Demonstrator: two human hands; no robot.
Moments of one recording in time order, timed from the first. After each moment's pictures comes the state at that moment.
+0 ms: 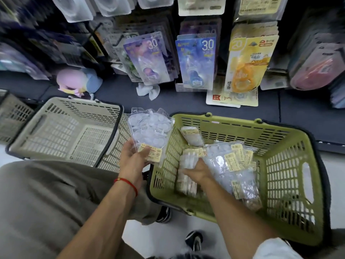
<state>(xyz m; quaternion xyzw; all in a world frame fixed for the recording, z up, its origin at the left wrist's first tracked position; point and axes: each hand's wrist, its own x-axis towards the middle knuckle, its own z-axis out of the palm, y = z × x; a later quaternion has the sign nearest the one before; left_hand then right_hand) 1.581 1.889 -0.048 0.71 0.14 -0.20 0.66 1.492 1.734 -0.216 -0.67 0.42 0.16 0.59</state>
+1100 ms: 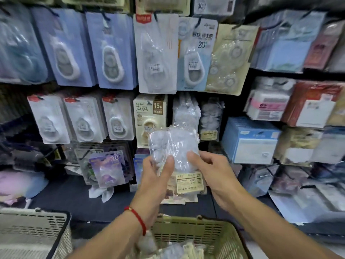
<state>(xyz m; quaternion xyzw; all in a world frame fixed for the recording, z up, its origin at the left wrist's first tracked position) 1.561 1.723 0.145 0.59 -0.24 -0.30 0.71 1.457 1.597 0.166 -0.66 0.29 -0.28 0.63</state>
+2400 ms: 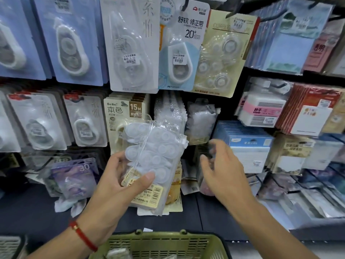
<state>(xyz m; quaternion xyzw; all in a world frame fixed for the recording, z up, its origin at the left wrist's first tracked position) 1.613 1.712 0.135 0.53 -0.33 -0.26 0.74 1.444 1.522 0.162 -0.86 0.37 -0.31 0.16</state>
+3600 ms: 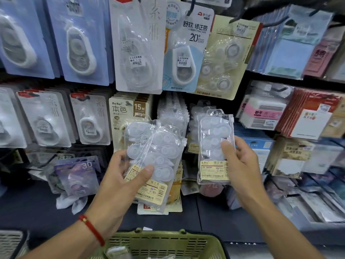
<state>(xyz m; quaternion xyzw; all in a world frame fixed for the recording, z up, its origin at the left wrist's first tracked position) 1.608 1.705 0.135 0.52 -0.28 -0.25 0.77 1.430 1.514 0.176 -0.69 0.26 -0.44 0.51</state>
